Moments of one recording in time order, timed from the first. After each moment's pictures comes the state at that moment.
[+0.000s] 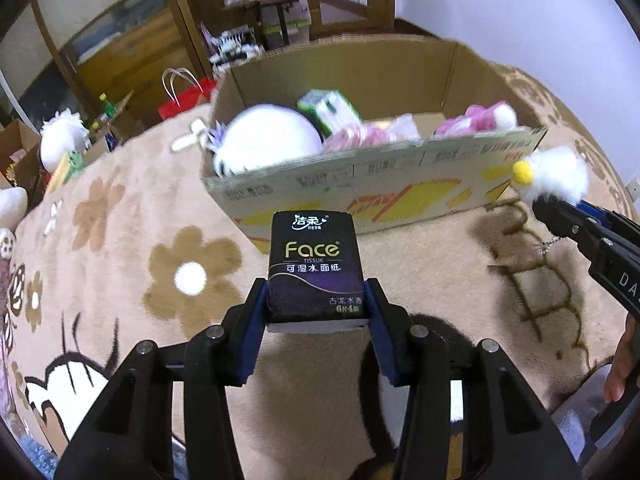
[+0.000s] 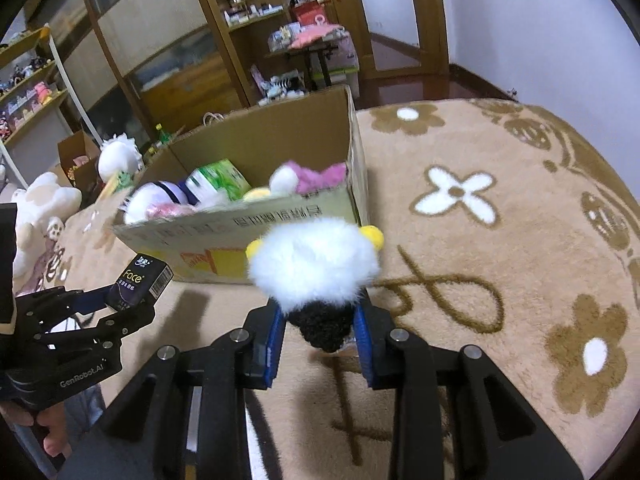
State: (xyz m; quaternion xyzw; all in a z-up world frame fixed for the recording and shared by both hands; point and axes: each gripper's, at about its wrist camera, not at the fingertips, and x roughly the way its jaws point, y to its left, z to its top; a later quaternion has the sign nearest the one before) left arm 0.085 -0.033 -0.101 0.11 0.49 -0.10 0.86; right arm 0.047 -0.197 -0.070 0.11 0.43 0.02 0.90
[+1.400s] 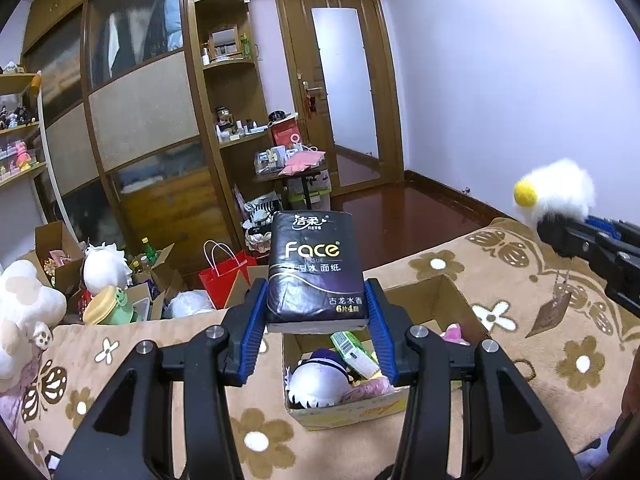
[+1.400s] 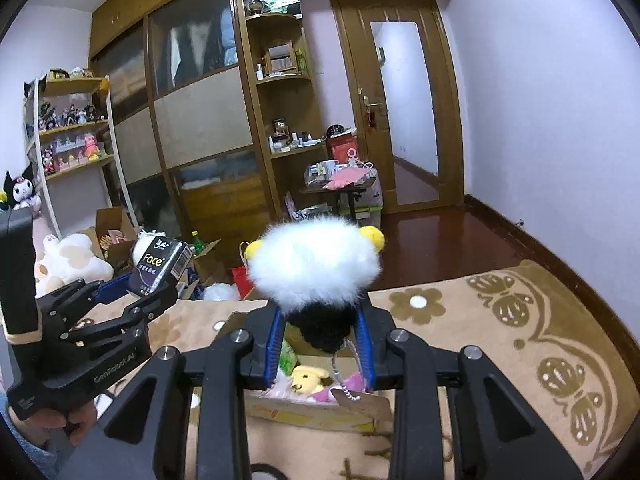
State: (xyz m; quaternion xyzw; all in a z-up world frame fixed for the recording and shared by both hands) left arm 0.077 -0.036 0.056 0.10 0.22 -0.10 0.96; right arm 0.037 -0.186 0.093 0.07 0.22 0.04 0.97
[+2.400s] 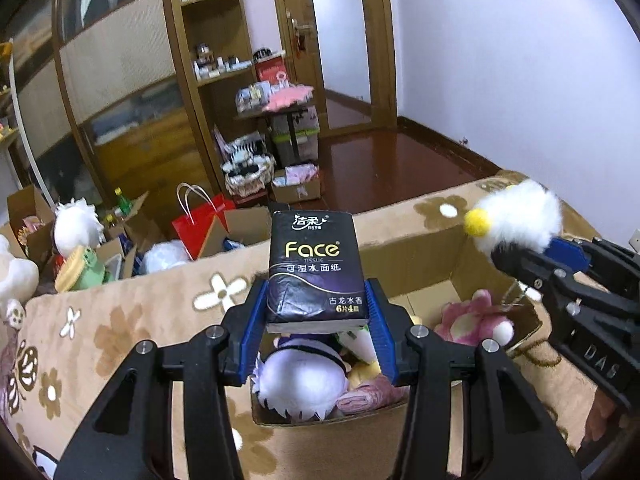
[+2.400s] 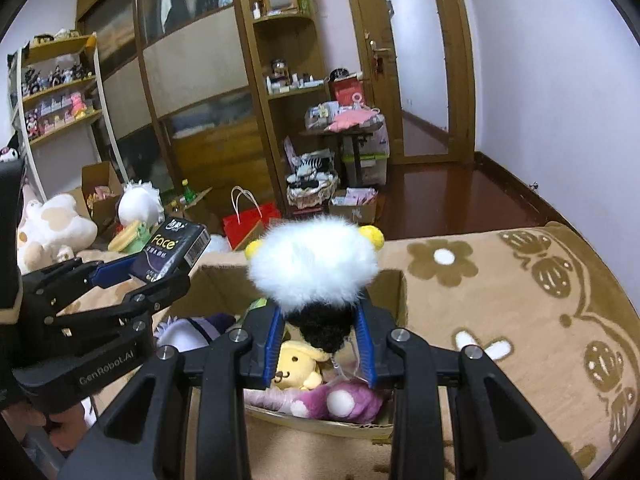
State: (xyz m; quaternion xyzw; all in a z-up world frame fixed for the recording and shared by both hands) left arm 0.161 -0.045 -0.023 0.10 0.33 -0.11 0.93; right arm 0.120 -0.172 0.003 0.06 0.31 0.06 0.95
